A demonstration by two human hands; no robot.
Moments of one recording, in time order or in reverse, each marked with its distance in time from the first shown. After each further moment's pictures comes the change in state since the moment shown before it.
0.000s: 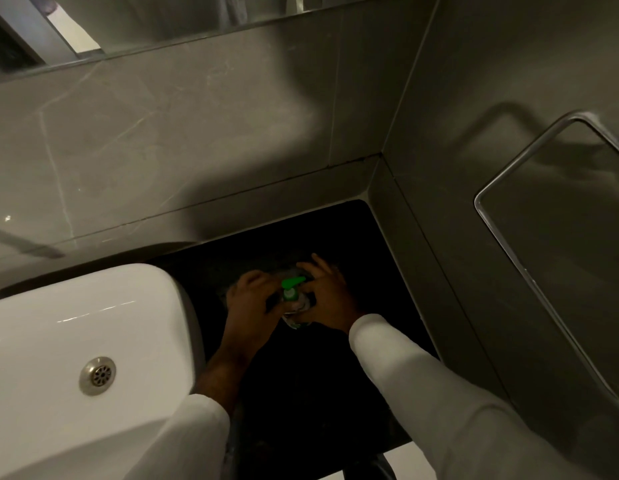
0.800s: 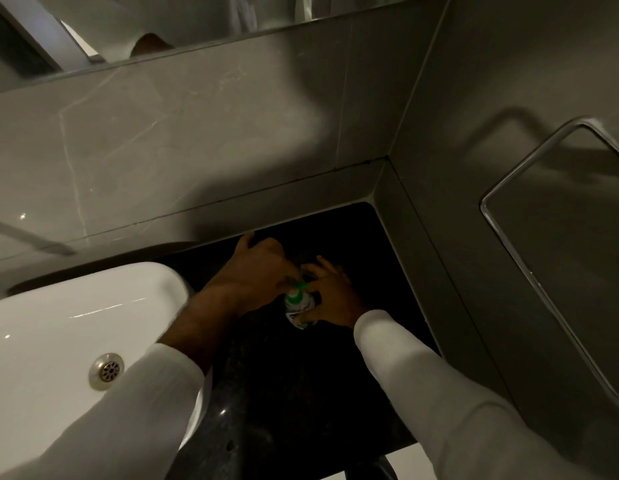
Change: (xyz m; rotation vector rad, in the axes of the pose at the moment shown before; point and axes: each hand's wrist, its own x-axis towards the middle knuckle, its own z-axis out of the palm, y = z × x) left_hand 0.057 0.047 -0.084 0.508 -0.472 0.297; right_hand 0.007 0.004 -0.003 -0.087 -0.071 -0.122
